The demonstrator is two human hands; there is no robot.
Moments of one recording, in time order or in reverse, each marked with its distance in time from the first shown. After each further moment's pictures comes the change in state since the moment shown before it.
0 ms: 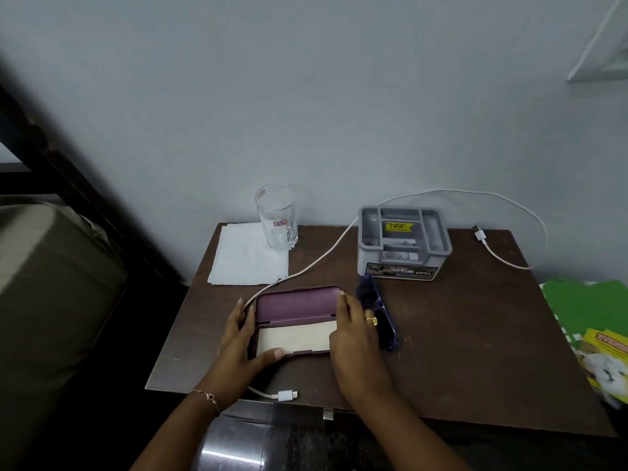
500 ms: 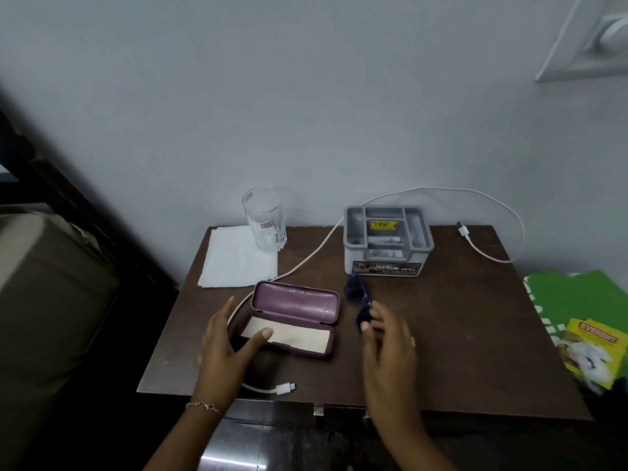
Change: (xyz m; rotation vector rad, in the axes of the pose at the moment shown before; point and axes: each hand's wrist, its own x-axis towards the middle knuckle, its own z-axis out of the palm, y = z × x) left_hand -0.017 0.038 0.006 -0.135 0.333 -0.074; right_hand -0.037 0.026 -0.052 0.697 0.279 0.232
